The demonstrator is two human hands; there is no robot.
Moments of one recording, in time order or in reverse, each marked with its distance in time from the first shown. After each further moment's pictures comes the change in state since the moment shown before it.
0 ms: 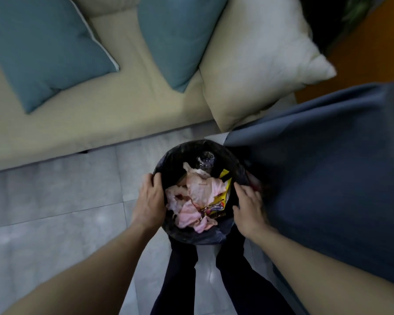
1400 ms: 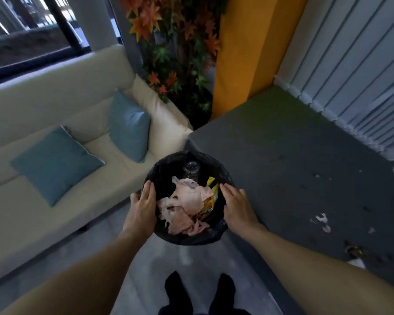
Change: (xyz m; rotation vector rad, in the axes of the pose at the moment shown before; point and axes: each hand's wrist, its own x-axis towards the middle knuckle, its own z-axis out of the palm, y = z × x) left_hand -0.292 0.143 -0.227 0.302 0.122 0.479; right_hand -0.382 -0.023 -0.187 0.089 0.467 -0.003
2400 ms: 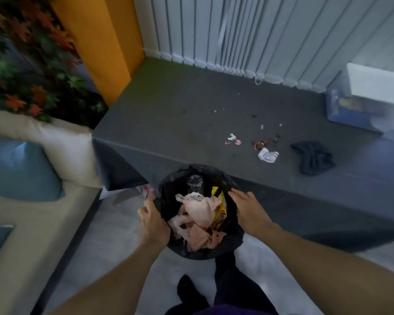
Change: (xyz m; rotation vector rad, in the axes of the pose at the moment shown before) left_hand -0.081 0.098 0.076 -0.338 -0.310 0.182; right_hand -0.241 0.076 0.051 0.049 0.088 0.485
